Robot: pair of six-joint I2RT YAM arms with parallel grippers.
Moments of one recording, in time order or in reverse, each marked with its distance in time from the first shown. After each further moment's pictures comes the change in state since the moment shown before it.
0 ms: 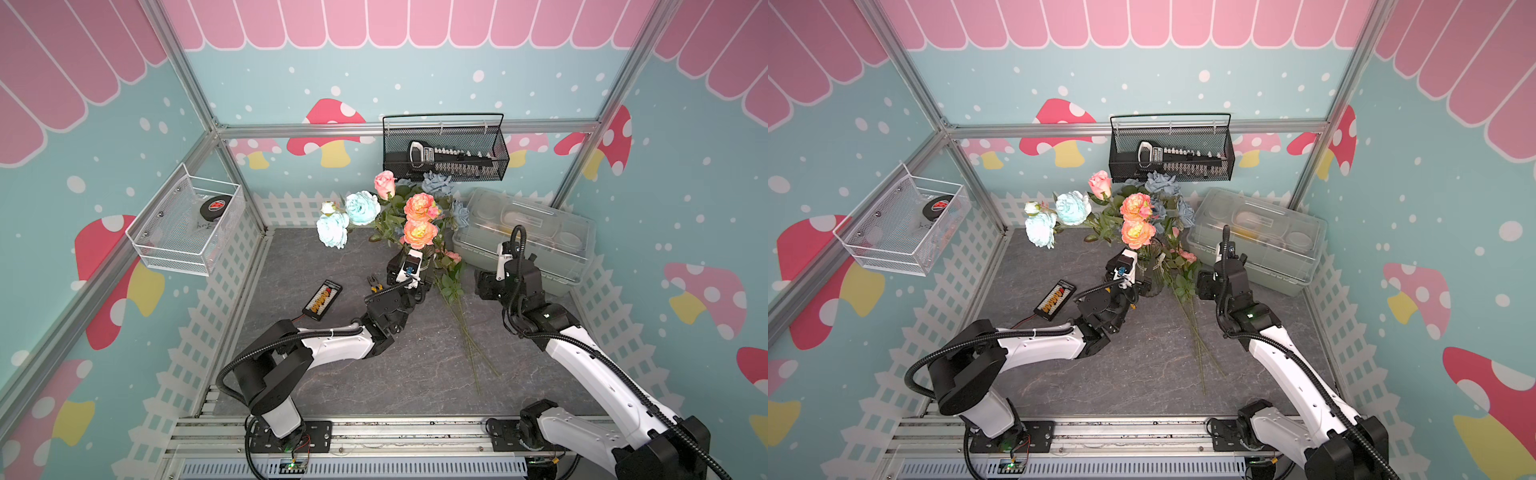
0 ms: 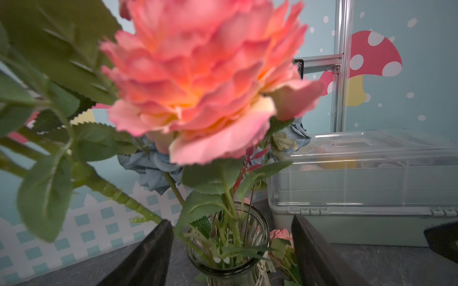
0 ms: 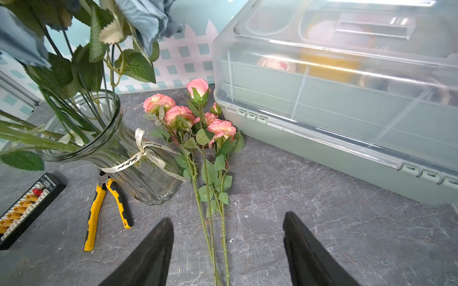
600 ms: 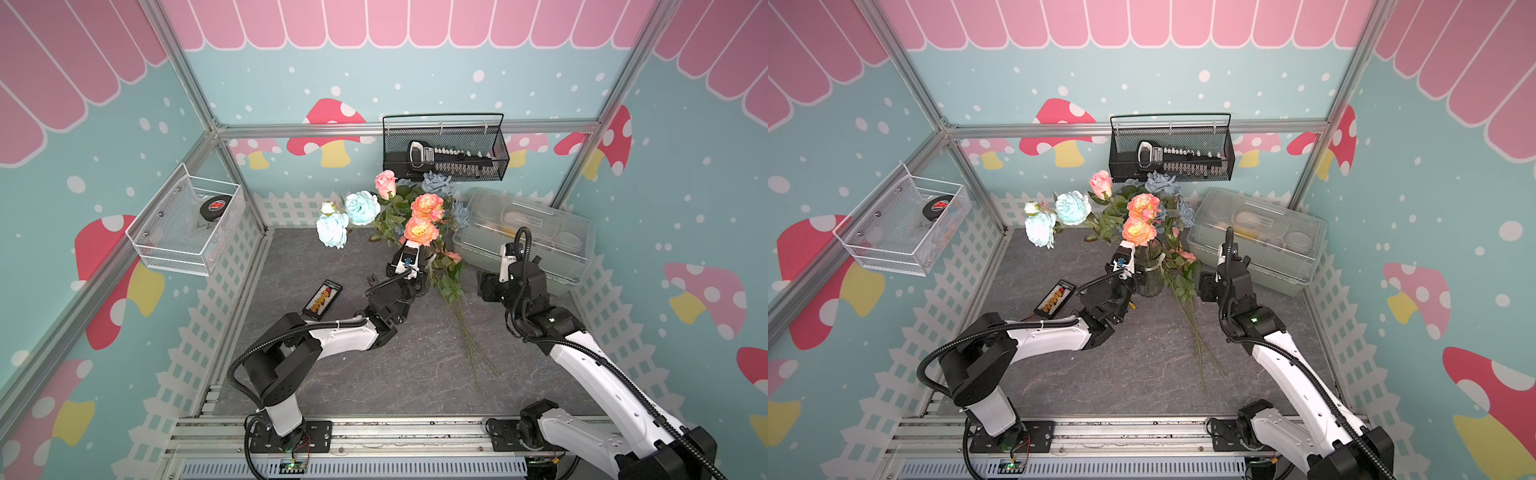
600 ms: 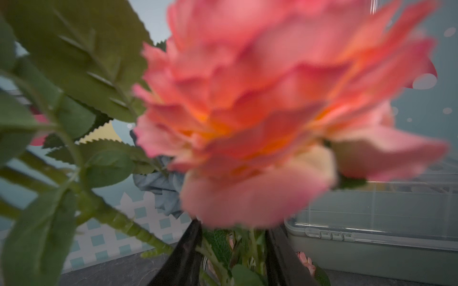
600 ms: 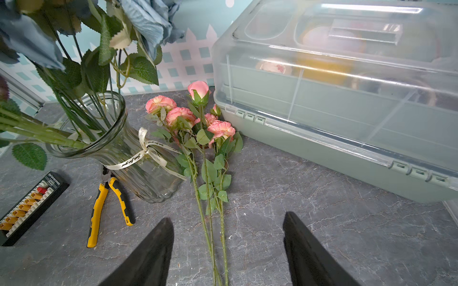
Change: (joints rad) left arm 0.042 0.051 0.066 0.031 -0.013 -0.010; right arm 0.000 -0.034 -0.005 -0.023 0.001 -0.008
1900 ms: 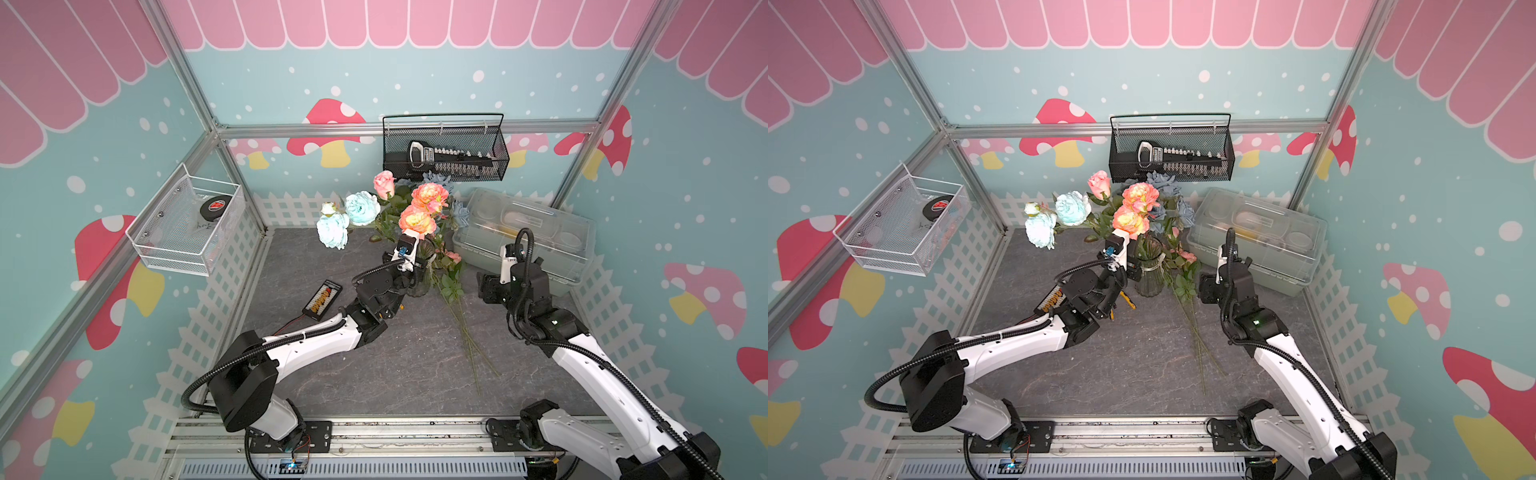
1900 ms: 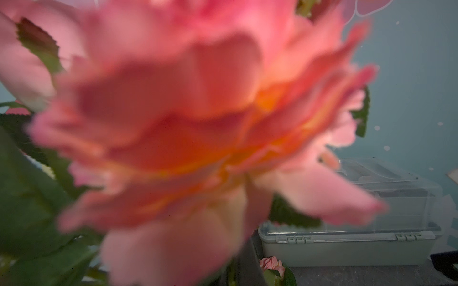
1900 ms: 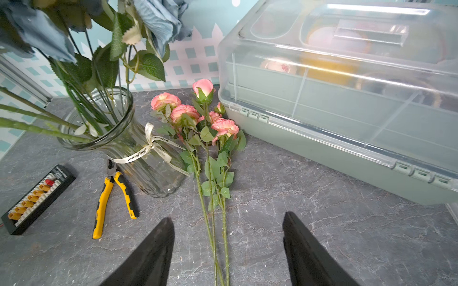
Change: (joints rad) left arm 0.000 -0.219 0.048 -0.321 0.157 -0.046; right arm 0.000 -0.034 -0.003 -0.013 -0.038 -0.017
